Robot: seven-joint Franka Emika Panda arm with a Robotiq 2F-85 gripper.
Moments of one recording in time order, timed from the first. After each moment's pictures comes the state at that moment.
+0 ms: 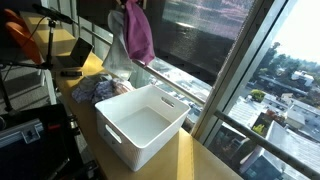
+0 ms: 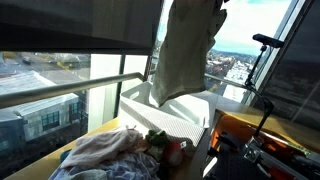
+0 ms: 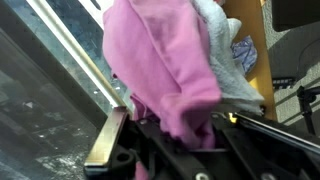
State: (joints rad) arm 0.05 -0.25 0.01 -1.96 0.28 1.99 -1.26
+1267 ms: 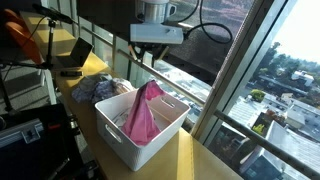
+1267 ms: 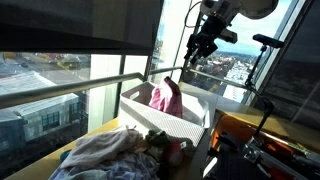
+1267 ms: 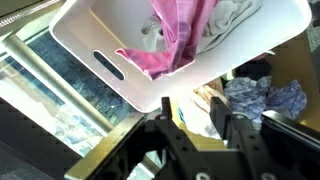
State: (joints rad) arm 0.01 -0.07 -0.11 -2.15 0.32 2.32 -1.41
